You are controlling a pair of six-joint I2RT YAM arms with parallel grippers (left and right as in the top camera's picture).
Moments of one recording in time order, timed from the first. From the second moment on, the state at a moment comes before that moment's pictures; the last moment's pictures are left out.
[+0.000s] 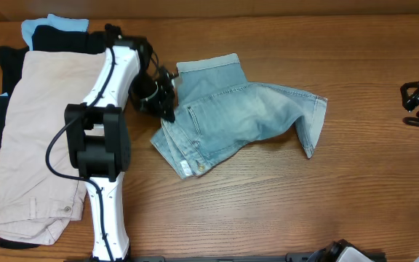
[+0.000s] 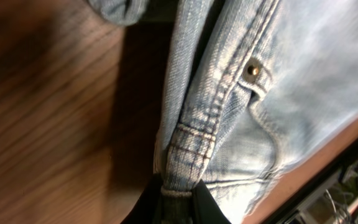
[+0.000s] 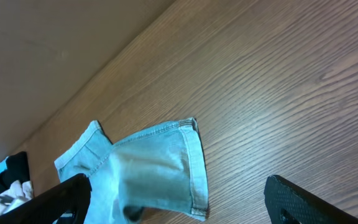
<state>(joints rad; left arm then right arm) -0.10 2.37 2.07 -1.53 0.43 0.34 -0.63 1.30 1.47 -1.06 -0.49 0.18</state>
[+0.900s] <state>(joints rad) -0.17 2.36 2.43 -1.51 0.06 0.23 -0.63 1.31 1.47 -1.09 -0.49 0.18</state>
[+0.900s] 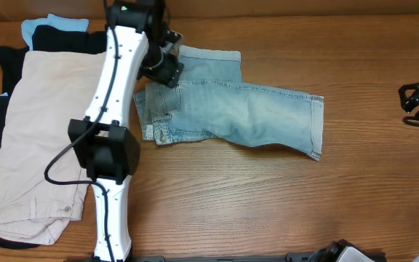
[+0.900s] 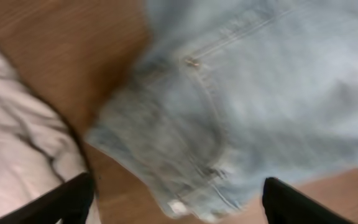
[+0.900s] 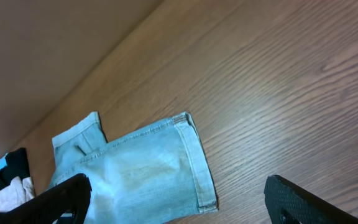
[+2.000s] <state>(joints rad) -0.08 2.36 2.02 -1.10 0.11 0.32 -0.63 1.37 1.47 -1.09 -0.49 0.16</state>
